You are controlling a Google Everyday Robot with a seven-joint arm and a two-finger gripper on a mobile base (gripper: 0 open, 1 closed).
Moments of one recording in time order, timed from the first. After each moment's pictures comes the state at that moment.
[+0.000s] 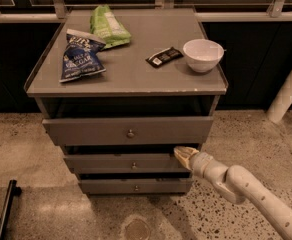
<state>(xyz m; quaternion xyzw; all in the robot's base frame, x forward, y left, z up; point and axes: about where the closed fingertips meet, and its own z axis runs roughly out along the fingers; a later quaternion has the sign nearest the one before) 0.641 -0.164 0.474 -0.30 0.73 0.21 0.58</state>
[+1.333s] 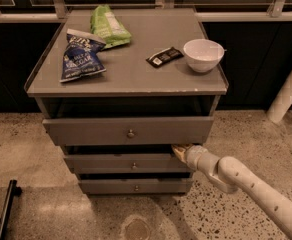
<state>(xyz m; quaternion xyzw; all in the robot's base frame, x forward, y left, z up) 0.678 -0.159 0.461 -0.31 0.75 0.16 0.56</state>
